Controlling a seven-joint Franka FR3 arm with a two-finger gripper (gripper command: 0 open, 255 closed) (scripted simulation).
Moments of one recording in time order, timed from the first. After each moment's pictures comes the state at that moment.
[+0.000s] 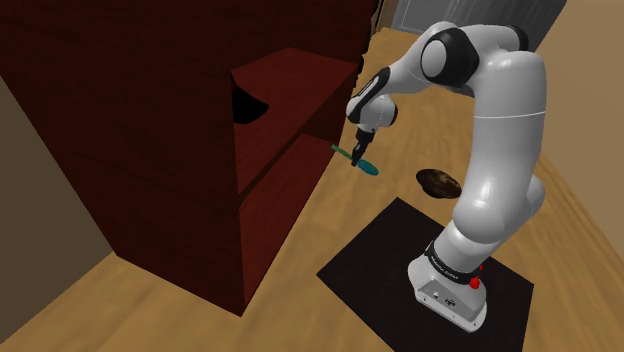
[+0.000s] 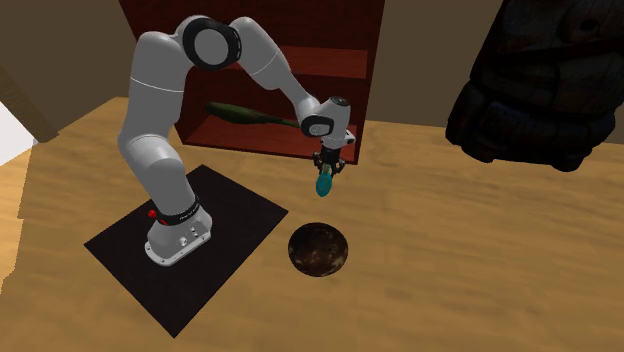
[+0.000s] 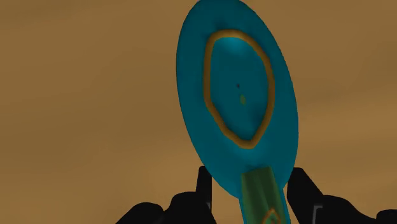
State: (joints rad) arm -0.22 0.50 -0.31 -2.09 0.34 2.47 -0.99
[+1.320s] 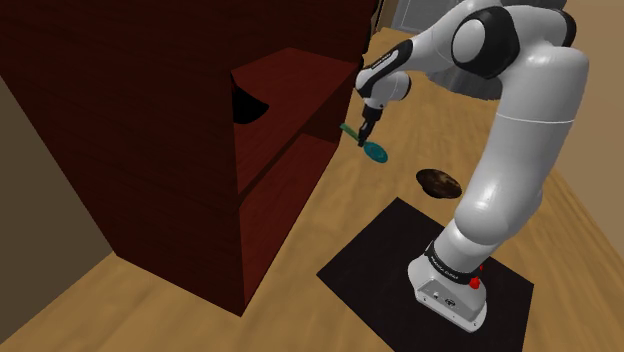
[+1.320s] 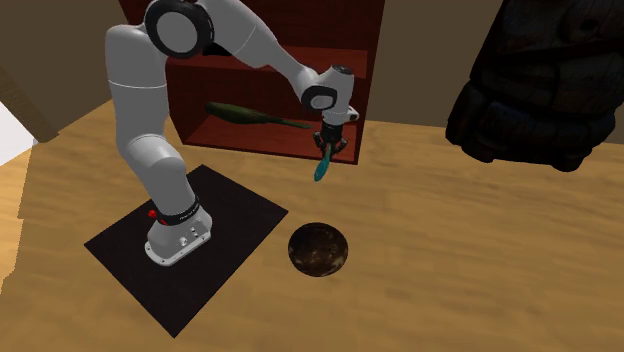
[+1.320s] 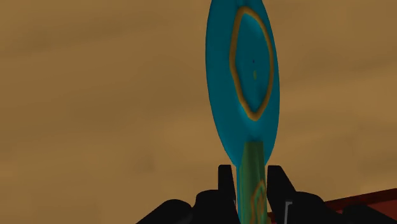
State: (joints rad) arm -0.17 0.30 -0.38 -2.09 0.22 2.28 -0.90
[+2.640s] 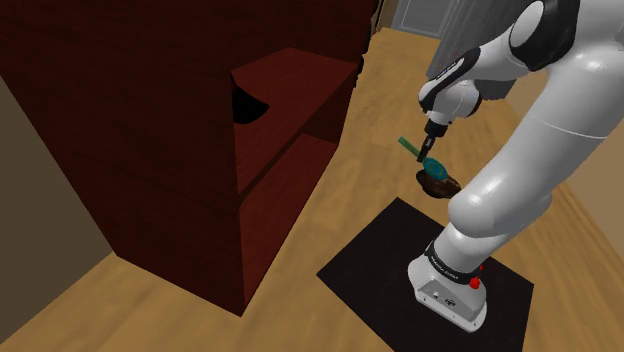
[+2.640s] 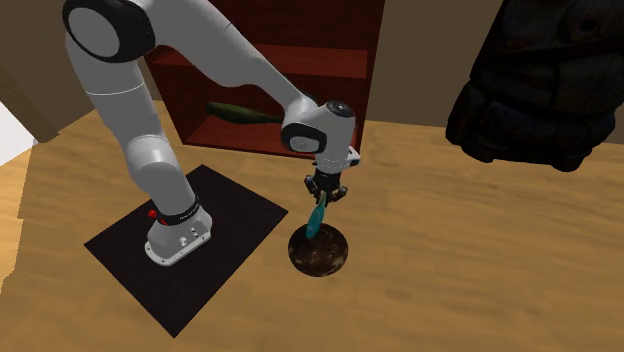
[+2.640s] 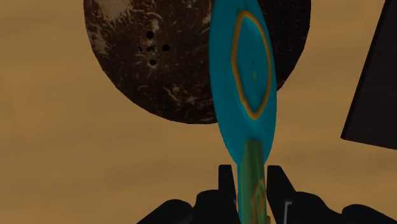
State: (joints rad) arm -0.38 0.06 -0.60 -2.39 0.08 2.35 -1.25
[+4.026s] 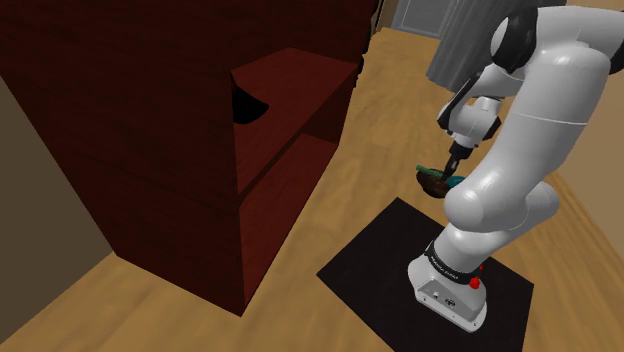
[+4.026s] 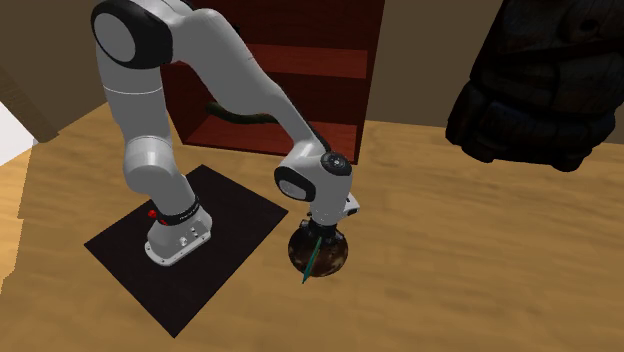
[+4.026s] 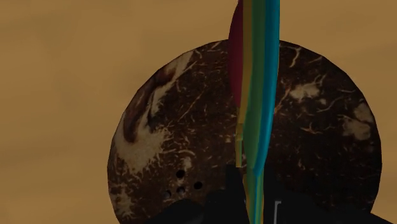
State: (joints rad) arm -0.56 0.23 -0.66 -2.41 0.23 2.48 -1.62
